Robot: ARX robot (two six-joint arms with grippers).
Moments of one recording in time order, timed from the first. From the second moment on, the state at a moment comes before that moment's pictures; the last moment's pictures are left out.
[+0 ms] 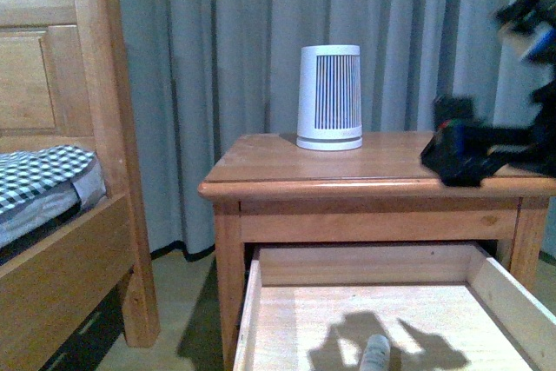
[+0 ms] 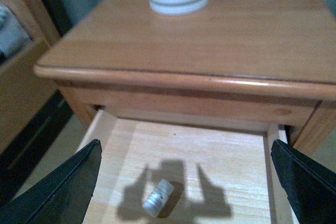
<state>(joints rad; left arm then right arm) 0.00 0.01 0.01 0.00 0.00 -0.01 0.20 1.66 1.02 0.16 0.09 0.10</state>
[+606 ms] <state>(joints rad) 0.00 0.01 0.01 0.00 0.00 -0.01 0.35 2.24 1.32 0.05 0.22 0.19</state>
